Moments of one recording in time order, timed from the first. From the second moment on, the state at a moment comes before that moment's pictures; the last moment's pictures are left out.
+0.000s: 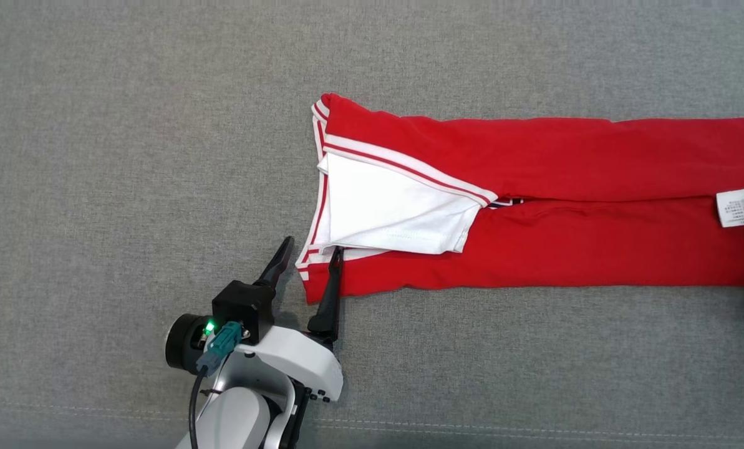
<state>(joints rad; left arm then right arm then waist) -0.26 0.12 -0.52 0.15 -0.42 0.25 -0.10 -0.50 -0.70 0.48 0.59 0.90 0.13 -0.26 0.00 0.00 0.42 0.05</state>
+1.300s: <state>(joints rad) 0.00 0.14 -0.32 0.08 -0.42 0.27 -0.25 -0.20 -0.36 0.31 0.40 0.64 0.13 -0.26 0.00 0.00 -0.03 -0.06</state>
